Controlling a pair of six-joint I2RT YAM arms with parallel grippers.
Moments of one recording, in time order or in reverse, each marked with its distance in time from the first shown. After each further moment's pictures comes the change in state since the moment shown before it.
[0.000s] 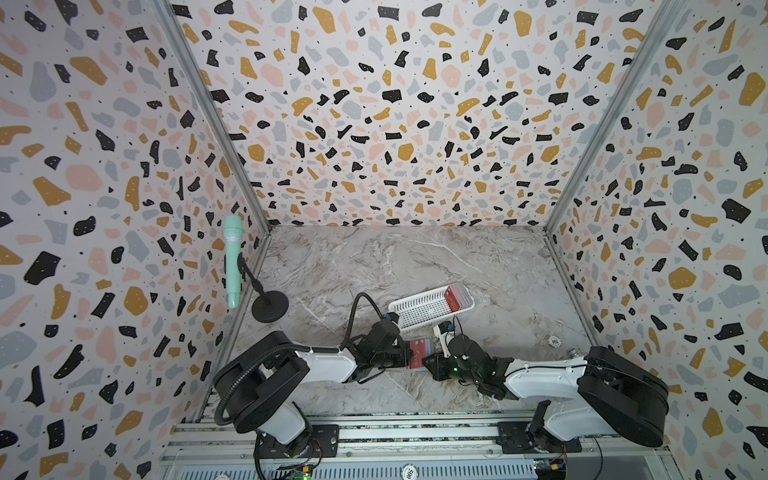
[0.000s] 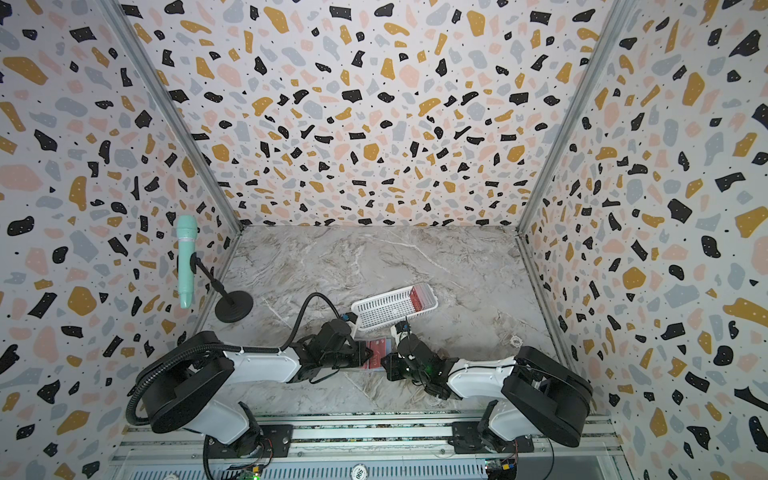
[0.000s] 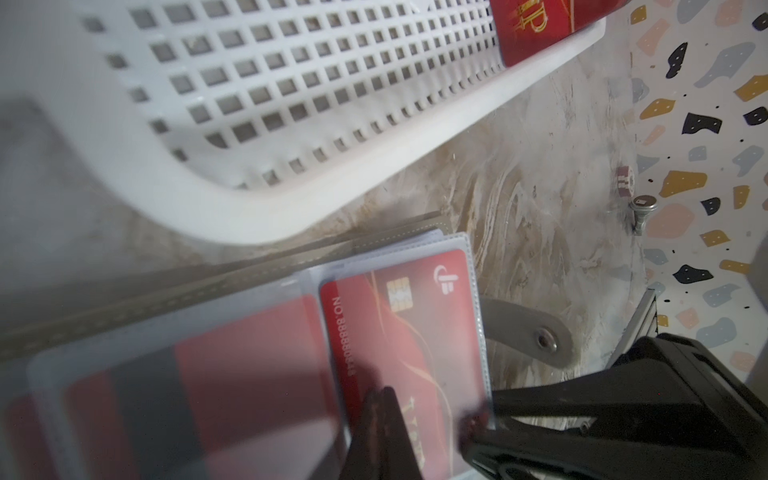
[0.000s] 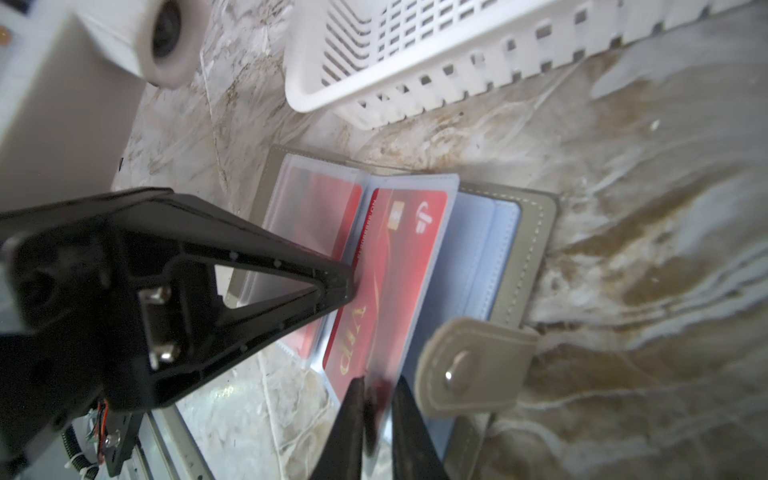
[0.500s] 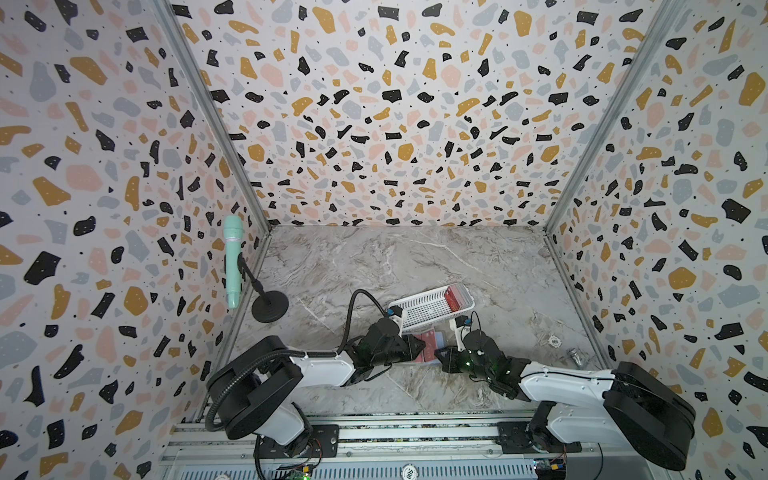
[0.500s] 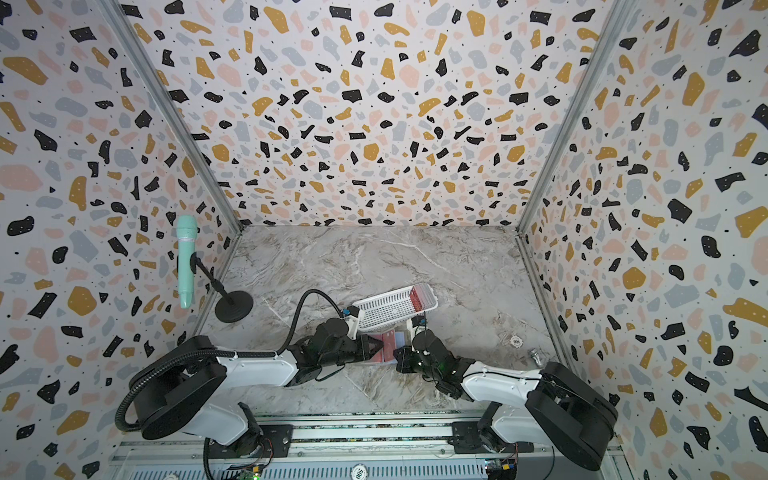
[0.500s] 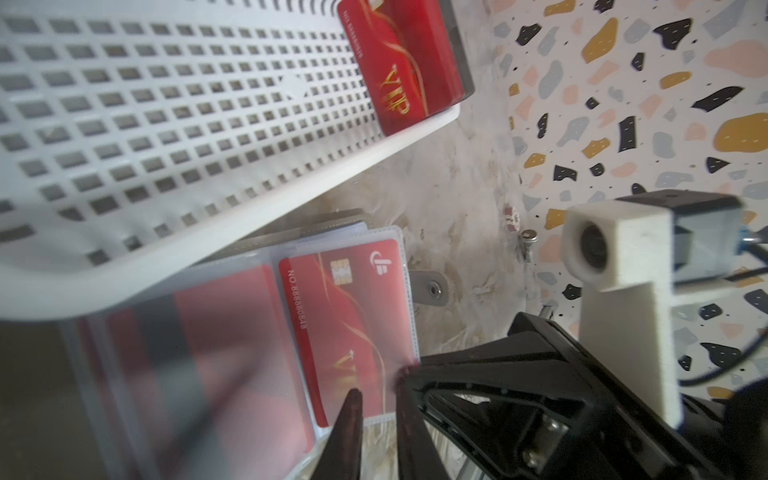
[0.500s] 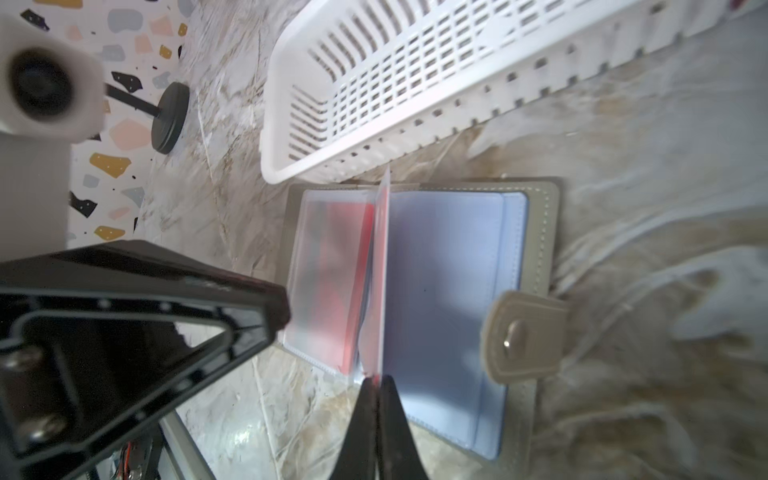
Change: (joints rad) left arm -0.029 -0.055 -0.004 0.191 0.008 -0.080; right arm -0.138 -0.190 -0.063 -0.092 -0.020 0.008
